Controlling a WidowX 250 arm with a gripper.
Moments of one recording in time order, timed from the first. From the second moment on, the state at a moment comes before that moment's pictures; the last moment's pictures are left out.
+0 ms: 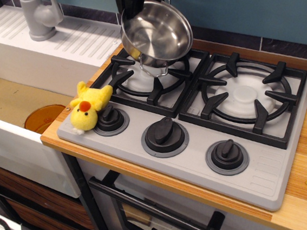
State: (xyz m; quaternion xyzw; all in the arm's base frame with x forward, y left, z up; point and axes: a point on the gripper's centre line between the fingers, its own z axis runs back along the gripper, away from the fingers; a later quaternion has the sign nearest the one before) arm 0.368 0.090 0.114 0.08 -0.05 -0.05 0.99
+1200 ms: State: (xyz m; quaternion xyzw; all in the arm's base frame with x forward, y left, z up) arm 0.363 0.110 0.074 0.04 -0.02 -0.07 1.00
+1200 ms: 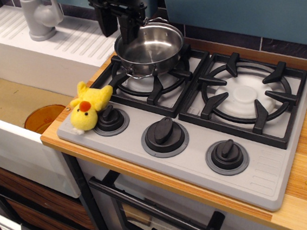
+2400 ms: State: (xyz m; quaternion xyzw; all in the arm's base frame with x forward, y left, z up) arm 0.337 0.102 0.135 0.11 -0.04 -0.06 0.99
